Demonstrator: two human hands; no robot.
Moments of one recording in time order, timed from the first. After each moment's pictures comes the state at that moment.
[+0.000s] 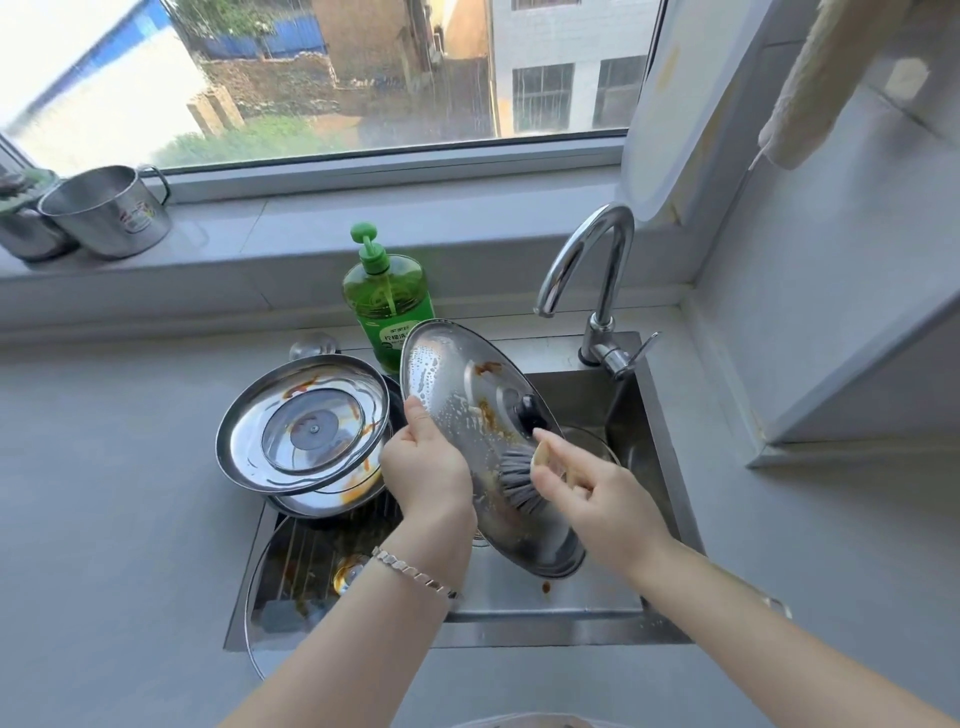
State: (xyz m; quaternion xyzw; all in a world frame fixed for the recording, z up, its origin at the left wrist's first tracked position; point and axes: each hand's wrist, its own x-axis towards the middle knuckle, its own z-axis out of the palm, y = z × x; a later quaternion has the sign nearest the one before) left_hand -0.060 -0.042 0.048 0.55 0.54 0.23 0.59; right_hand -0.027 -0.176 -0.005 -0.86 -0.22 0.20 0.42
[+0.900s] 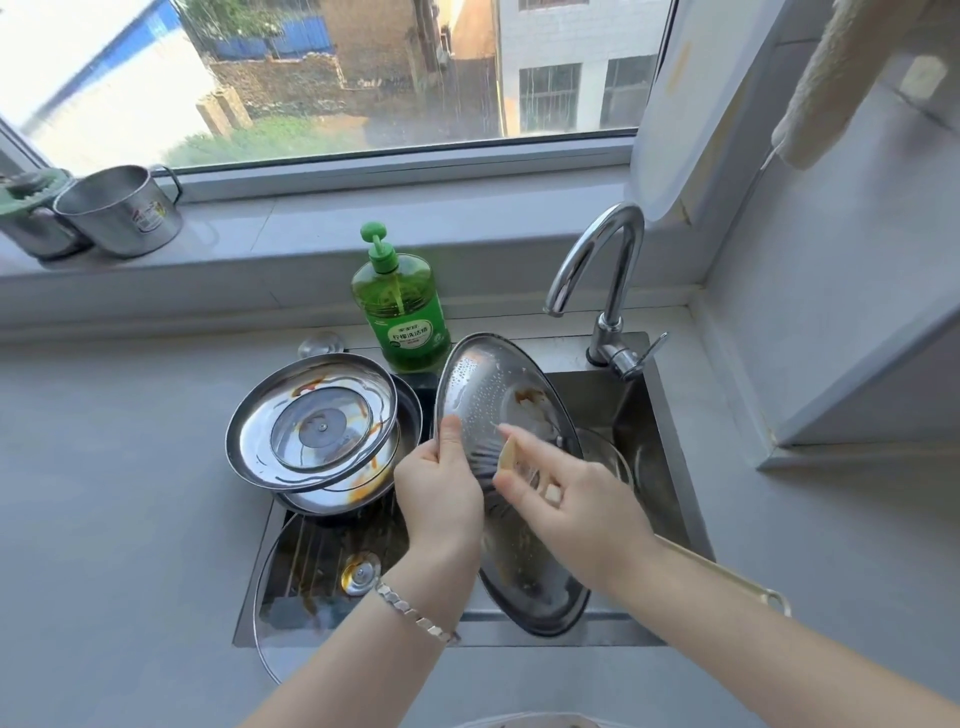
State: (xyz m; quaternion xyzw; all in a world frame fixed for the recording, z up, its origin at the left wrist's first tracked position) left_hand -0.082 -0.040 0.032 0.62 0.46 0.21 0.60; right_hand -0.042 -0.155 0.031 -0.86 -0.28 0.17 0.38
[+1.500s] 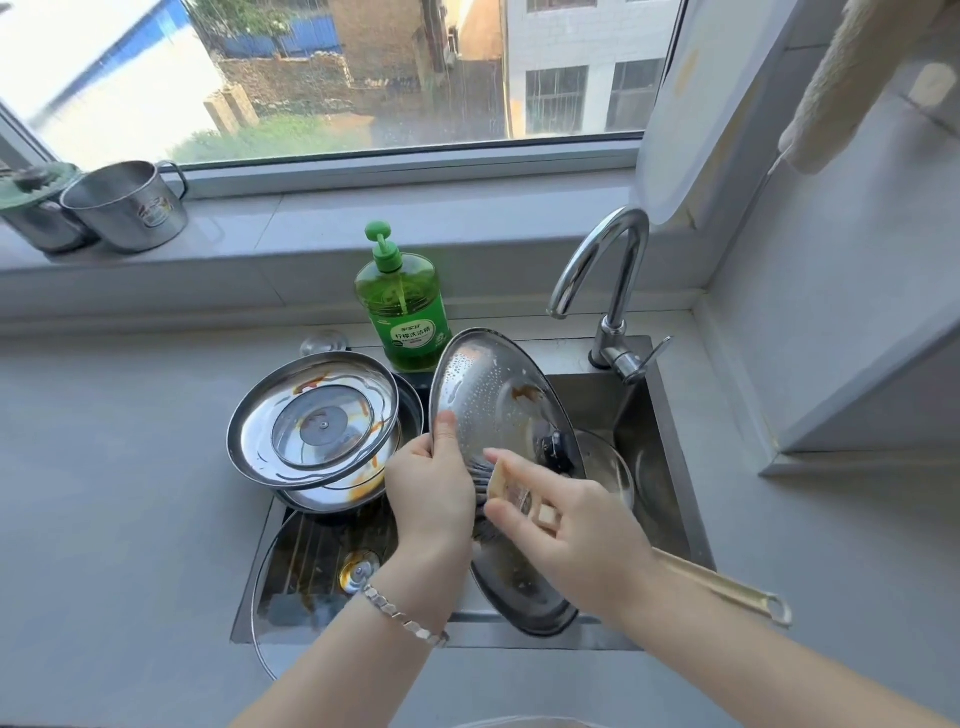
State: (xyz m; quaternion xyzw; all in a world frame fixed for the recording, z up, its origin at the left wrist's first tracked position) left_hand -0.083 -0.037 0.040 0.64 0.46 0.21 0.58; right_hand -0.055 -0.159 0.033 -0.83 -0.33 0.18 0.41
